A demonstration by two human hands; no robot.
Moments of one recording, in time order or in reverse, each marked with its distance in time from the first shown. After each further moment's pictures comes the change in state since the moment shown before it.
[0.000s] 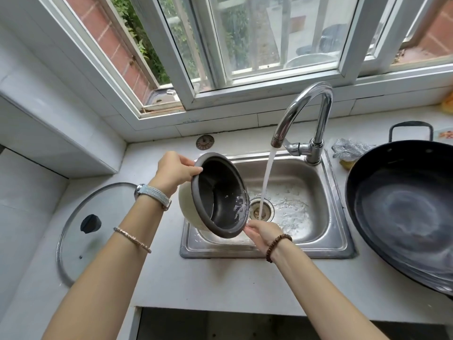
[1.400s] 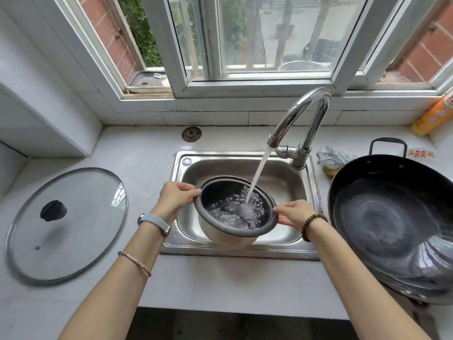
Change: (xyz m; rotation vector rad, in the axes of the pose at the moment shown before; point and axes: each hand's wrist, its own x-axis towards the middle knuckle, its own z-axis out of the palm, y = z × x) left_hand 0.000 -0.084 0.070 -0.442 -0.105 -0.167; right_hand -0.023 -0.093 -0.068 -0.387 0.111 -0.115
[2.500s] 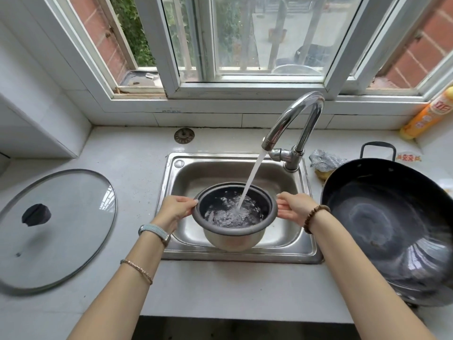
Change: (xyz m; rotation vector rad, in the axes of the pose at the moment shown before) left_hand 0.007 -0.025 0.023 -0.167 -0.030 -0.168; right_hand 0.004 -0.027 -0.011 0.065 0.034 0.030
